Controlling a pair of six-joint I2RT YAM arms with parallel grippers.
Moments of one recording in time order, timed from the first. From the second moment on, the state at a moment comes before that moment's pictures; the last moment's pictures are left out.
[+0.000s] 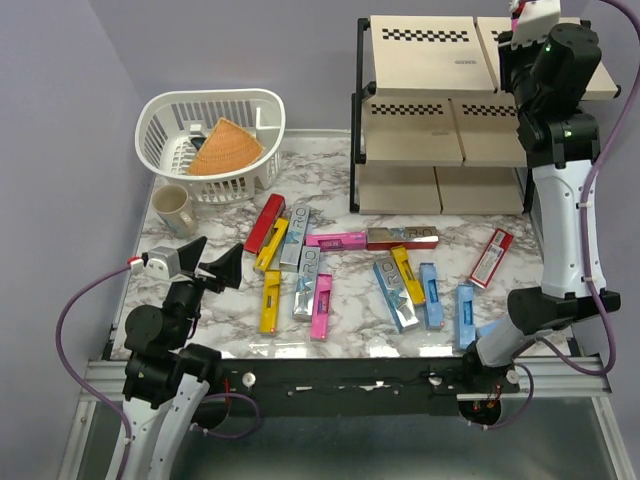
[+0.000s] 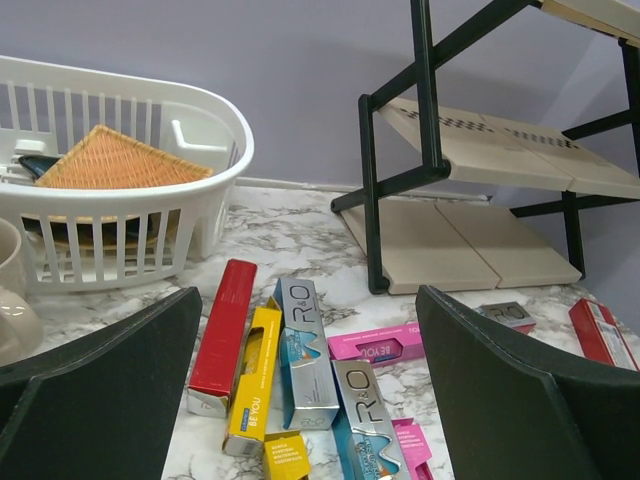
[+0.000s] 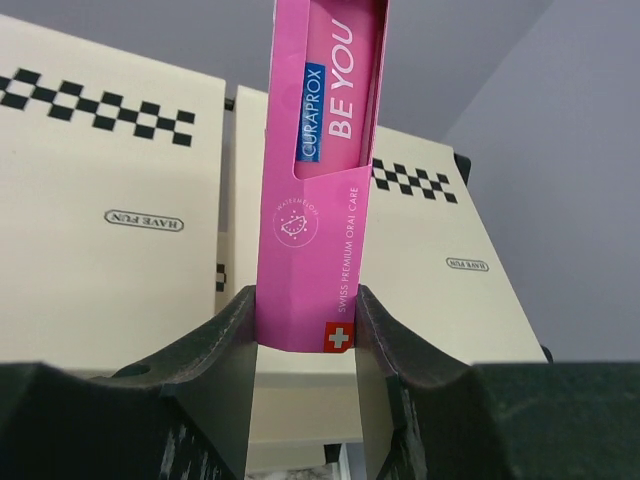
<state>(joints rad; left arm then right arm) -0.28 0.07 0.48 -0.18 0.02 -0.30 0.16 1.63 2.23 -0.59 0.32 -0.44</state>
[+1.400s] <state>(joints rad) -0.29 0.08 0.48 -0.18 0.02 -0.30 -0.02 1.57 2.00 -0.53 0.06 -0.22</state>
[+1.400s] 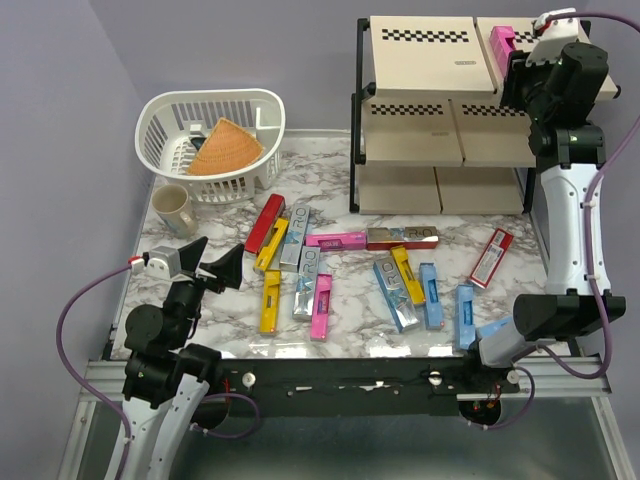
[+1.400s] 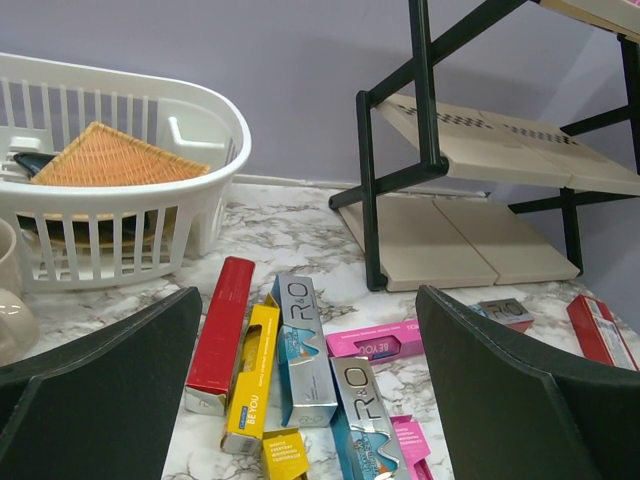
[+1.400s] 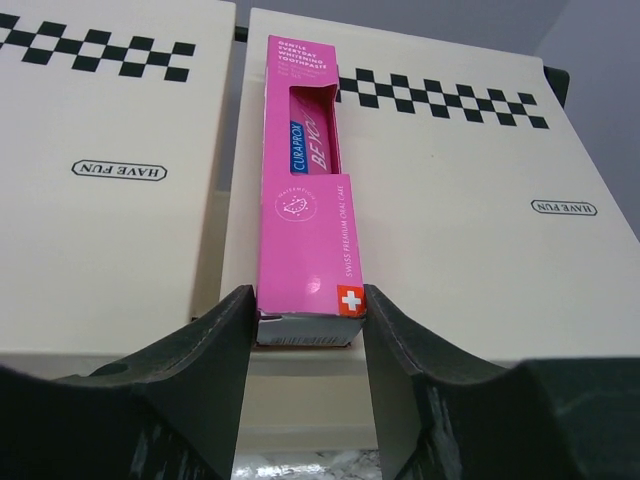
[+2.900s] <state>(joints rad) -0.31 0.14 0.48 -0.19 0.02 -0.28 -0.38 1.67 2.02 -0.37 -0.31 -0.21</state>
